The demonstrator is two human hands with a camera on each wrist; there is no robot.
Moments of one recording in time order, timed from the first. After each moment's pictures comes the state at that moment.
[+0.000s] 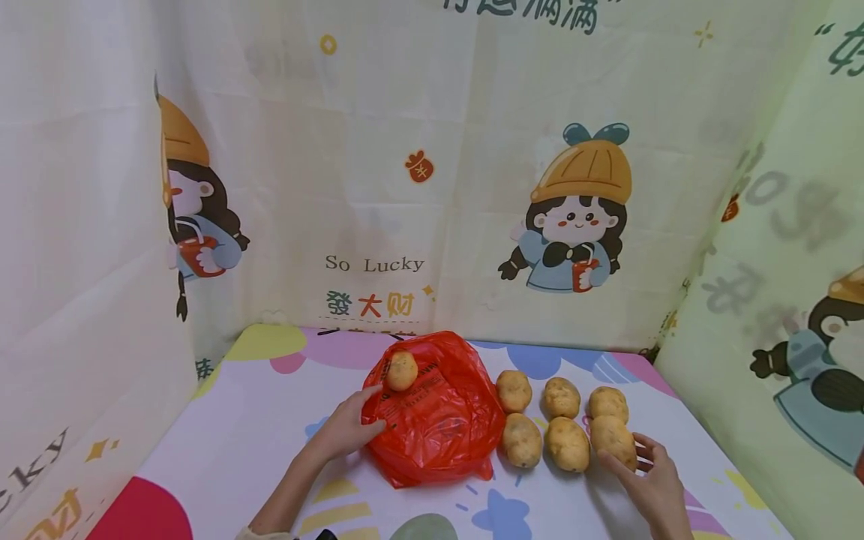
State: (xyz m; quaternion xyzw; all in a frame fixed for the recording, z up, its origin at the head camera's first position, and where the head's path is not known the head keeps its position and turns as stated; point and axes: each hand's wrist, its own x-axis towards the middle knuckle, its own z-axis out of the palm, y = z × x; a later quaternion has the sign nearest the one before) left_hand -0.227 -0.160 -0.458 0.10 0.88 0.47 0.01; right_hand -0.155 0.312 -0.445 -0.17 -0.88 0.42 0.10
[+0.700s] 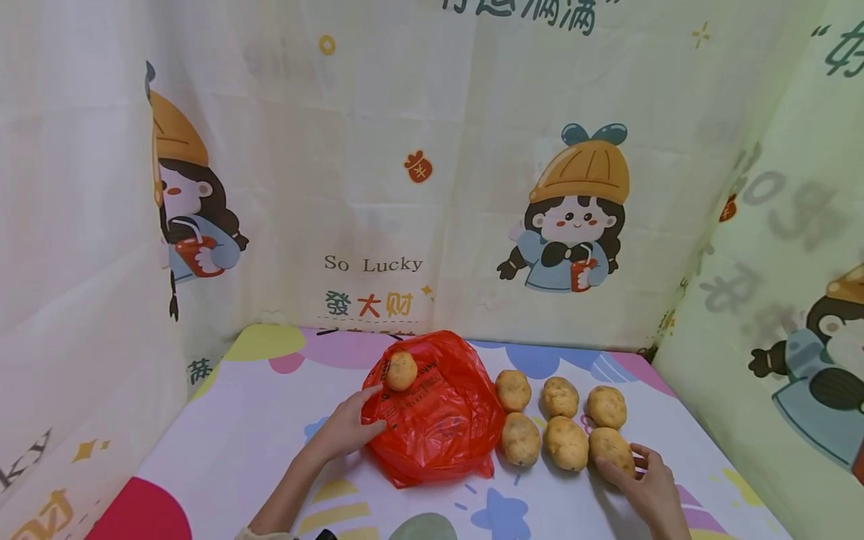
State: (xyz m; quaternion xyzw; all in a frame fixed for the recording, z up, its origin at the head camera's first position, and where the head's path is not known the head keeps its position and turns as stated) left_hand -0.227 -0.158 -0.458 0.09 0.88 0.47 0.02; right_hand -0.159 0.327 -0.459 -0.16 -0.91 0.38 0.04
